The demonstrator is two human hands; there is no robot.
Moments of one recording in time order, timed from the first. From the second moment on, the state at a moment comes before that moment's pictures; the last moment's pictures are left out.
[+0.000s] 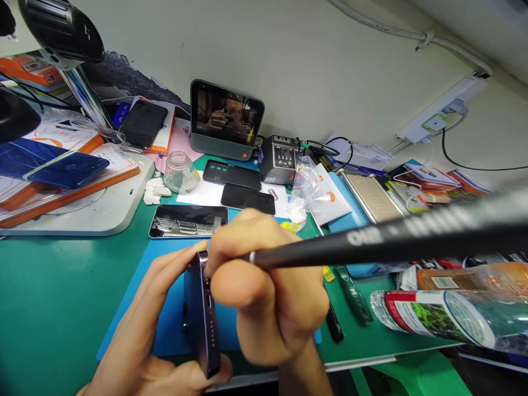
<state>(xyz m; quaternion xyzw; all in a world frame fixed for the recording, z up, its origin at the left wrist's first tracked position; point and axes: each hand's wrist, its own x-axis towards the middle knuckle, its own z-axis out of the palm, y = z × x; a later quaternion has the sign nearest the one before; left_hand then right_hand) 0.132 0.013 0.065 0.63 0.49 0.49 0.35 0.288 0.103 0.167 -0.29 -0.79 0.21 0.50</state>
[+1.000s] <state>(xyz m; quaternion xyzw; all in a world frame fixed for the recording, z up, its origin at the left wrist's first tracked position) 0.133 0.012 0.059 0.64 0.49 0.49 0.32 0.275 0.103 0.149 -0.31 -0.68 0.22 0.63</state>
